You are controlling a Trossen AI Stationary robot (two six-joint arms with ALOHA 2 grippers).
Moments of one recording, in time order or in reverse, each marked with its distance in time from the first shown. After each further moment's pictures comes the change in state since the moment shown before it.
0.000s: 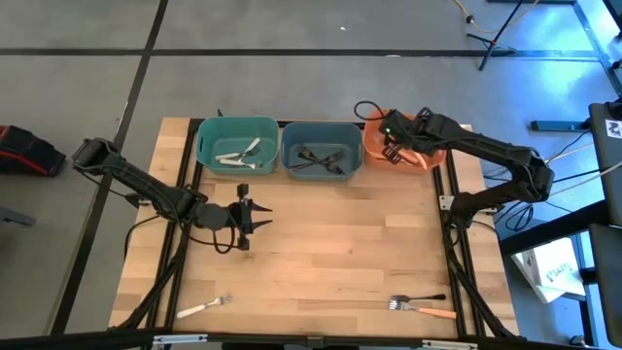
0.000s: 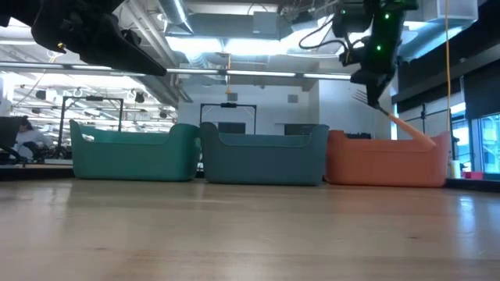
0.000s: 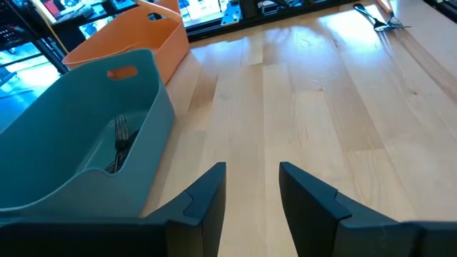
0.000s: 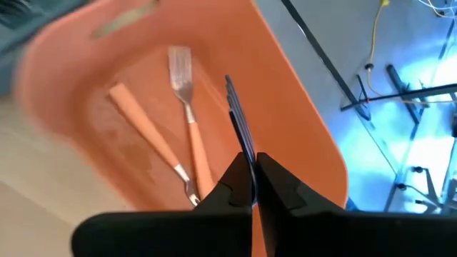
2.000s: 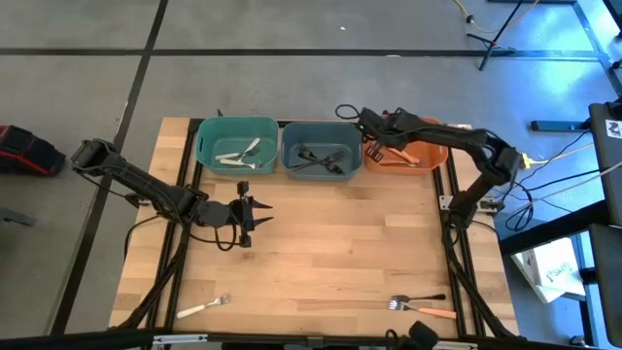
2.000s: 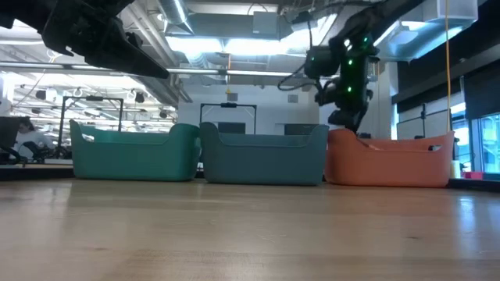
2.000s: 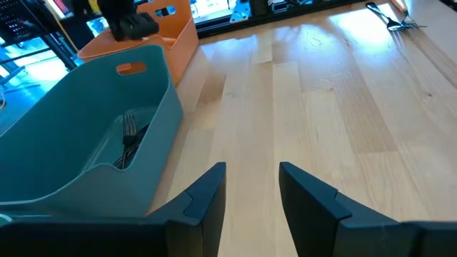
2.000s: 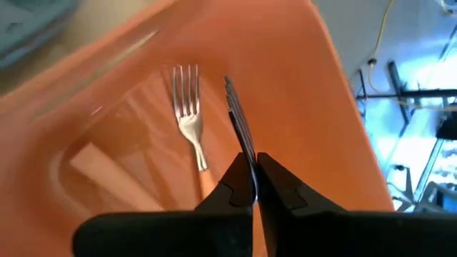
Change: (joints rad) left arm 0.030 0.000 0.000 0.000 0.002 -0.004; right arm -0.071 0.308 0.016 0.215 -0.008 -0.122
